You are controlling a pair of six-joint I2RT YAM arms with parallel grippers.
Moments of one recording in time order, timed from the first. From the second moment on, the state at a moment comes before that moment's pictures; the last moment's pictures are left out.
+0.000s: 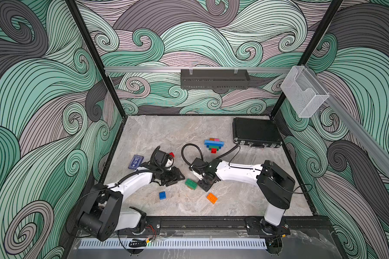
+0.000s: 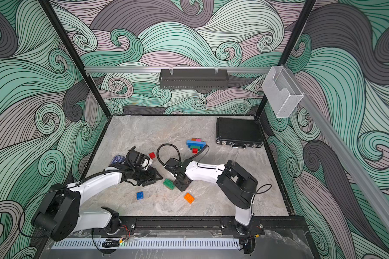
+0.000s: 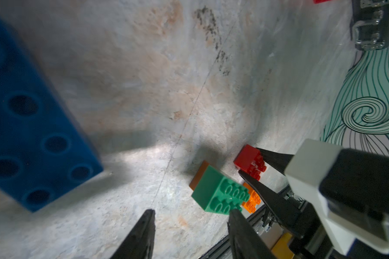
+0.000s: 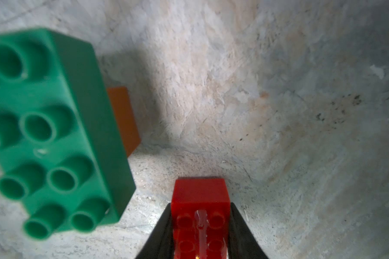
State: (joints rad) left arm -0.40 1.31 0.61 -0.42 0.55 -0.68; right arm 1.00 1.81 1.14 -0.73 0.06 0.06
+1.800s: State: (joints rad) left arm -0.43 1.35 0.50 -0.19 0.60 -0.77; right arm 1.10 1.84 1.38 -0.86 0.00 0.19
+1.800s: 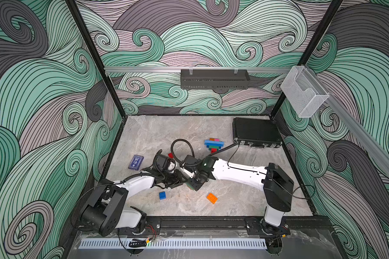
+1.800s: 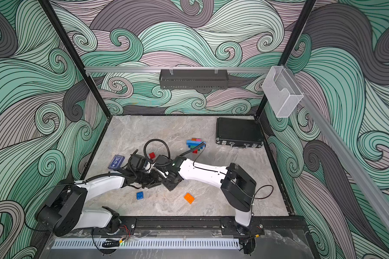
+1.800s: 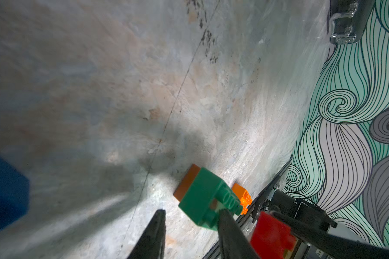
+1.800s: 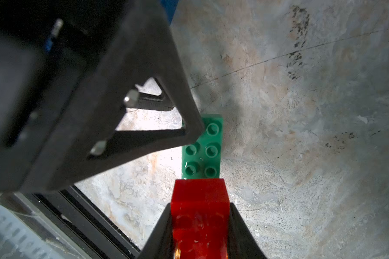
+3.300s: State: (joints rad) left arm -0.42 1.34 0.47 -0.17 0.59 -0.79; right arm 1.05 1.85 1.44 -0.96 -0.14 -0.03
